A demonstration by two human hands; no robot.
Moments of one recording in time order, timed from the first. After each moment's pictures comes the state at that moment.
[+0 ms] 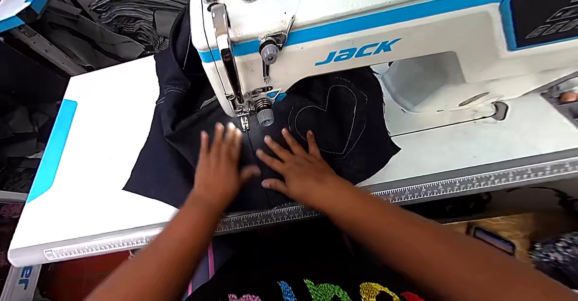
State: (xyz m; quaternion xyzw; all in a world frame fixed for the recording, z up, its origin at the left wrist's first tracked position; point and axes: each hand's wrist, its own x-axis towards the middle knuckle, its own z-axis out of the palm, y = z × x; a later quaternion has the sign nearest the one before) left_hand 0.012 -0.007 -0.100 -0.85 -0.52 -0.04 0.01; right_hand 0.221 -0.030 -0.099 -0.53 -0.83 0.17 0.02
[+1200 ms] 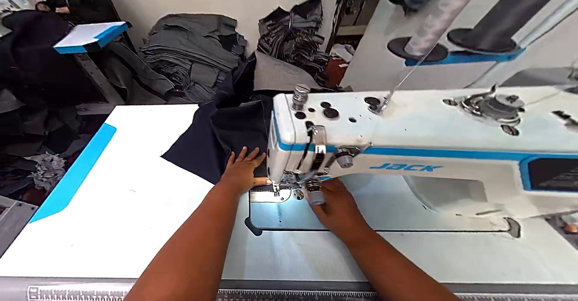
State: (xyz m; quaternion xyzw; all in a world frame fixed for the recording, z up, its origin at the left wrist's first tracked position) left_hand 0.000 0.127 -0.065 -0.79 -0.56 0.00 -0.24; right_hand 0.239 0.050 -0.124 -0.47 -0.80 -0.03 0.36
